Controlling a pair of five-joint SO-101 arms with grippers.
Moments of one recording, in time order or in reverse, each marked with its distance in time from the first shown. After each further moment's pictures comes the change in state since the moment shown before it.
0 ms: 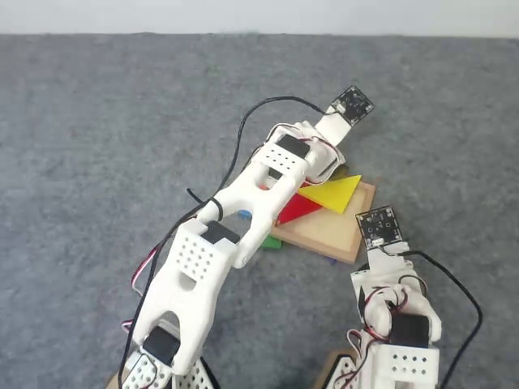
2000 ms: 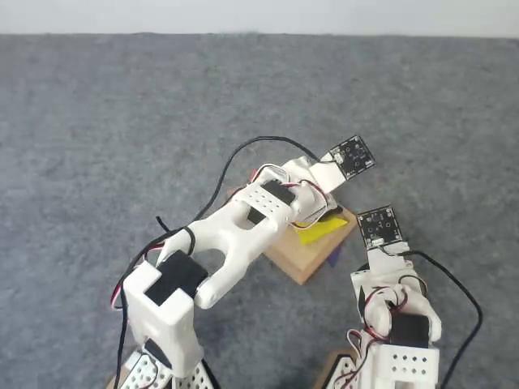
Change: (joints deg) left arm 4.3 -30.9 47.4 -19.0 -6.6; right arm 0.0 0.0 0.0 0.0 0.0
